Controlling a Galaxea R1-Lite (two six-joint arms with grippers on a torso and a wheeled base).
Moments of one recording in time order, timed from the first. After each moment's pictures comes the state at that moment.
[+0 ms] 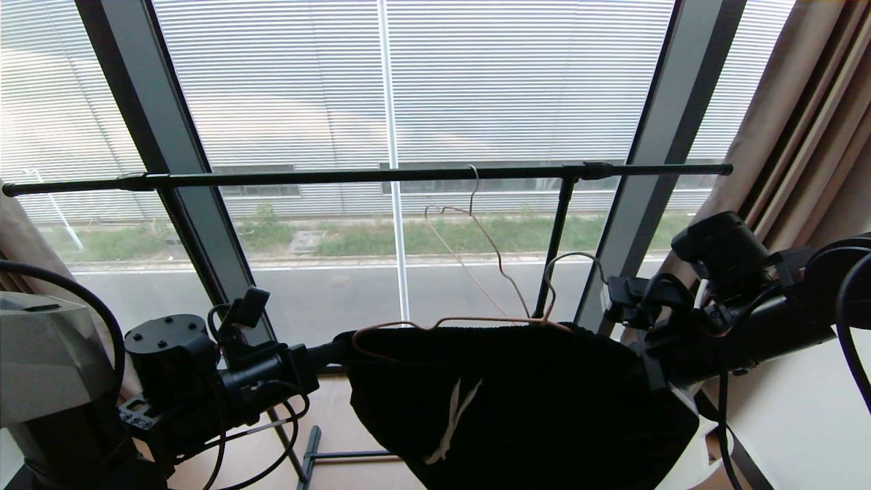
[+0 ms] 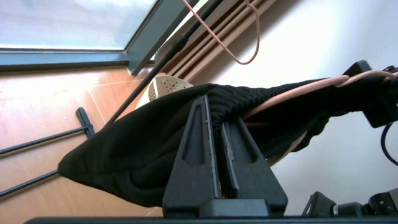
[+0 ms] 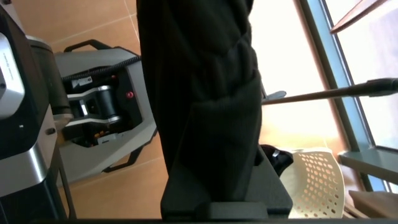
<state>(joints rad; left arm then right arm) -0.26 2.02 -0.28 -1.57 -0.53 -0.59 0.29 1.74 -1.08 0.45 0.51 -0.78</state>
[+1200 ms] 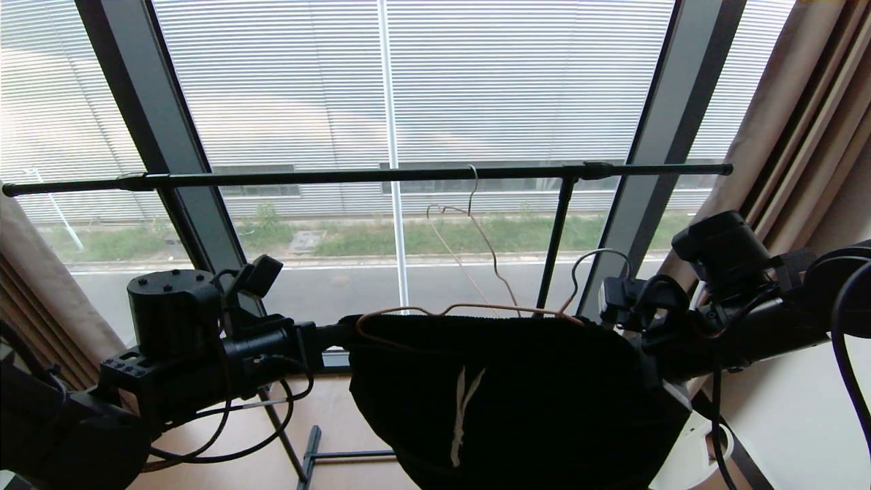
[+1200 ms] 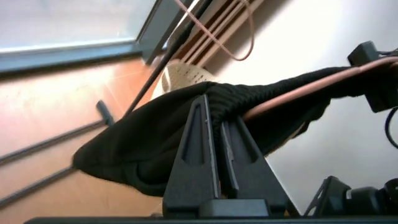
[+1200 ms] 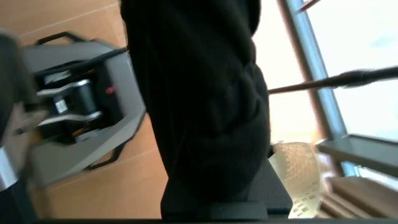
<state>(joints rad) -0.32 1.80 -0.48 -1.03 -0.53 -0.43 0.31 1.74 -1.04 0.35 0.45 -0.77</state>
